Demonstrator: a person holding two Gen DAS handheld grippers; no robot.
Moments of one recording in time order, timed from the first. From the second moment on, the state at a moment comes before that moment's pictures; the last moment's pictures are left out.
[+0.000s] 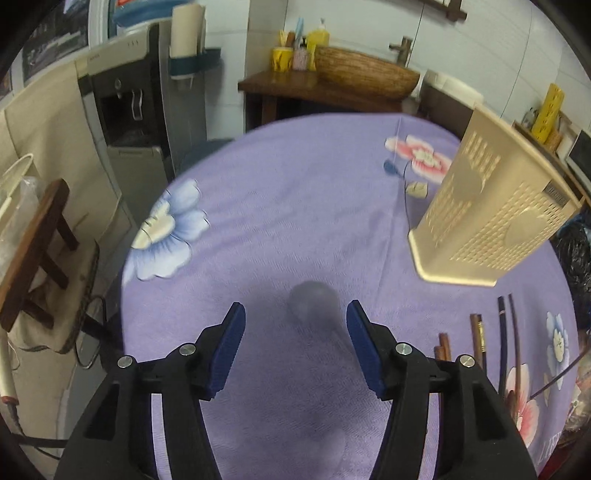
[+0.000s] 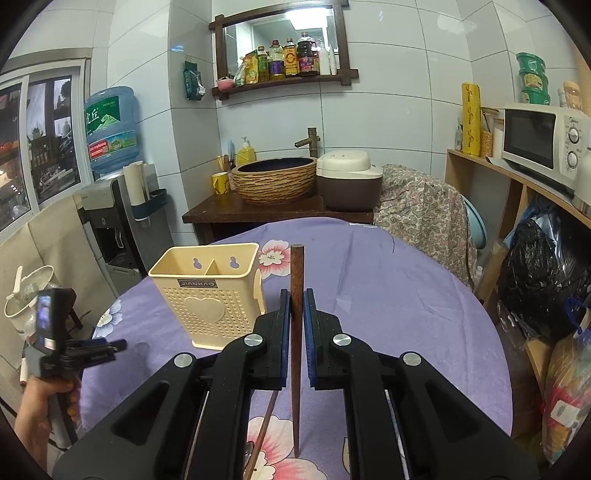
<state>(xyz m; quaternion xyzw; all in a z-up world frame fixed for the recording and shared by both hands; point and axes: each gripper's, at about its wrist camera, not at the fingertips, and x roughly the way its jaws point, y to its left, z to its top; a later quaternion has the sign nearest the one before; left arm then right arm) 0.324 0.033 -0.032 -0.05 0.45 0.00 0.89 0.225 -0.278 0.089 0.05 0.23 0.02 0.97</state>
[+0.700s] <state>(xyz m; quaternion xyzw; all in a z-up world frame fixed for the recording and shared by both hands) 0.365 0.008 -0.053 -0.03 0.50 0.02 0.87 0.222 -0.276 0.090 0.05 0.23 0.02 0.97</state>
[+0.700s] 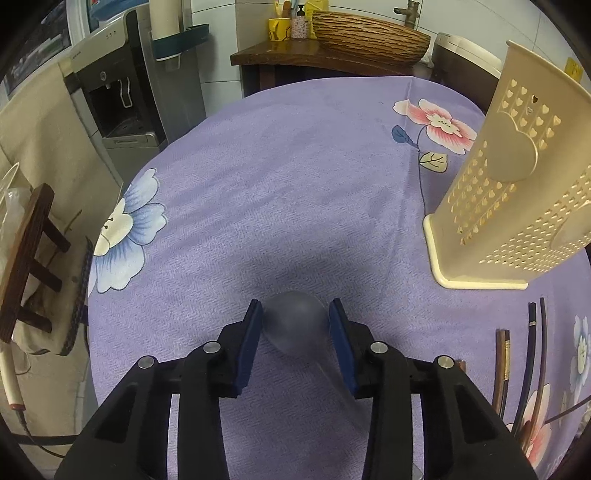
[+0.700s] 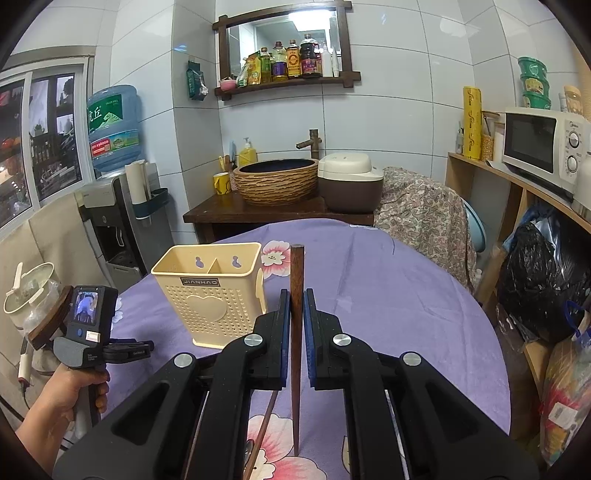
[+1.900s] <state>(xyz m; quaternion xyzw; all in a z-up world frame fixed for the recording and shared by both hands) 0.275 -0.005 0.081 0.01 0.22 -0.05 0.97 0.212 -0.285 0.108 0.04 0.20 0.05 0.98</state>
